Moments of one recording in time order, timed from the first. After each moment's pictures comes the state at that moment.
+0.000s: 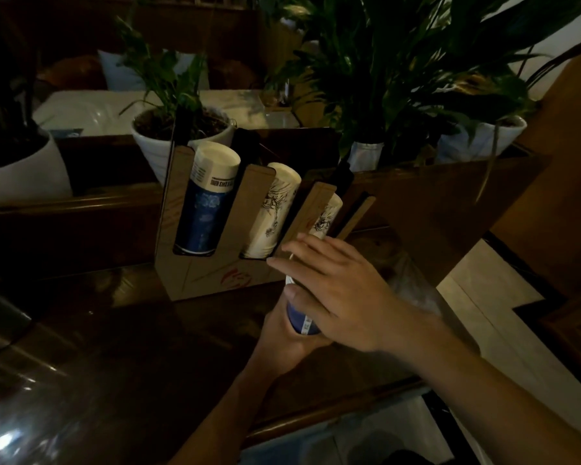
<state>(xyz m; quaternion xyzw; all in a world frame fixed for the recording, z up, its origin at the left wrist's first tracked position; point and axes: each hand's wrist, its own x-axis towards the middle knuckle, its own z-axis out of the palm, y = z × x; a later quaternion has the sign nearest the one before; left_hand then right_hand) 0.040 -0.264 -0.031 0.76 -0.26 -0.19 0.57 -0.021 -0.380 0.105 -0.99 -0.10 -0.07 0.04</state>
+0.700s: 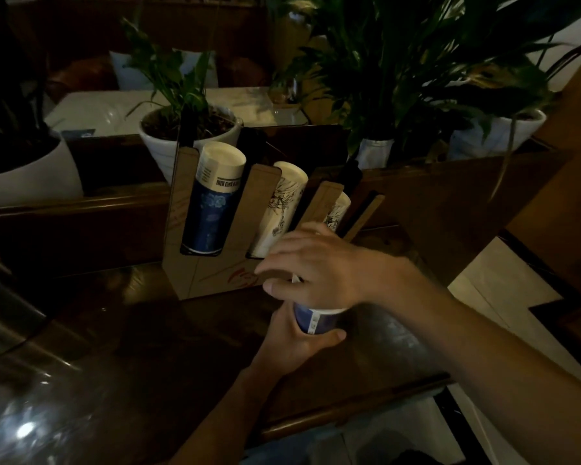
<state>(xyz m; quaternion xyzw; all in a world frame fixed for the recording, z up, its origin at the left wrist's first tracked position) 0.049 -0.262 -0.046 0.74 -0.23 -0.24 0.58 0.036 -0.377 0.131 -0.98 -0.17 0.09 0.06</state>
